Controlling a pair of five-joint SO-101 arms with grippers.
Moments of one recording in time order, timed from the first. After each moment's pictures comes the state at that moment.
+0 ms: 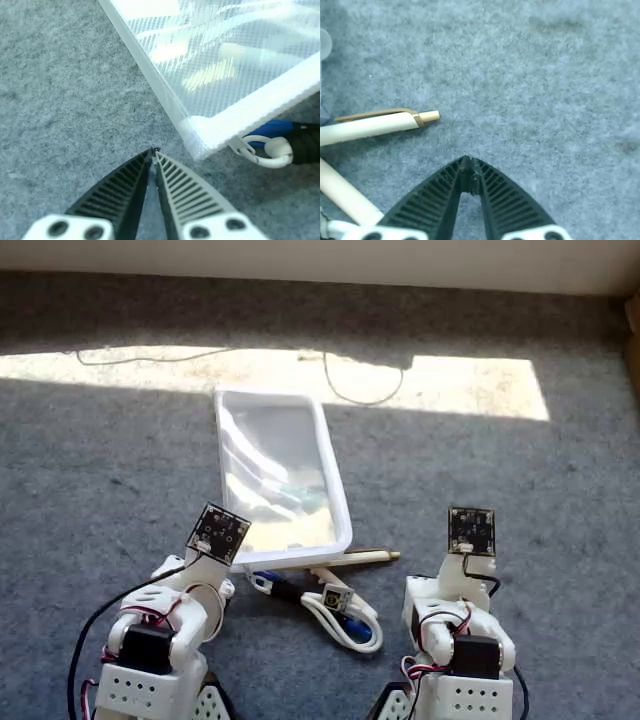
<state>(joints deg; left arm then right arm) 4.5 -103.7 96.0 72.7 -9.3 2.3 -104.4 95.6 72.8 2.6</state>
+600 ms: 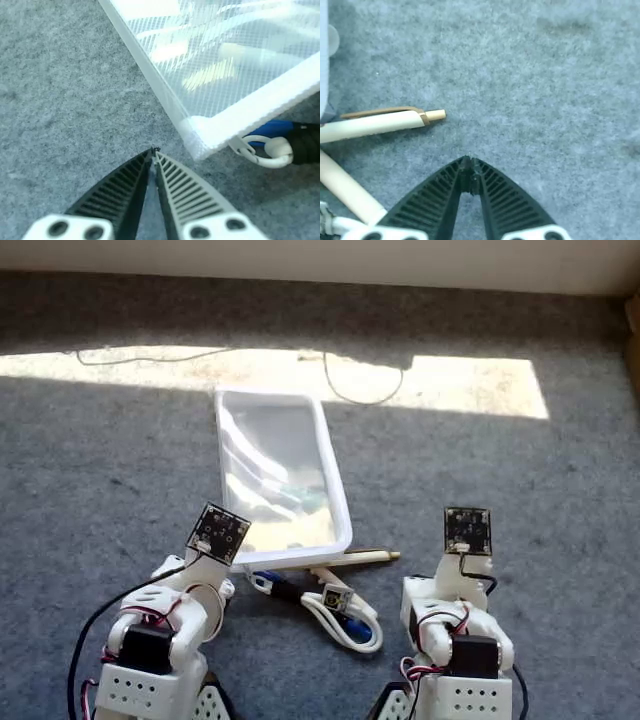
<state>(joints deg) 4.5 -103.7 96.0 72.7 -9.3 0.9 -104.4 95.6 72.8 2.6</state>
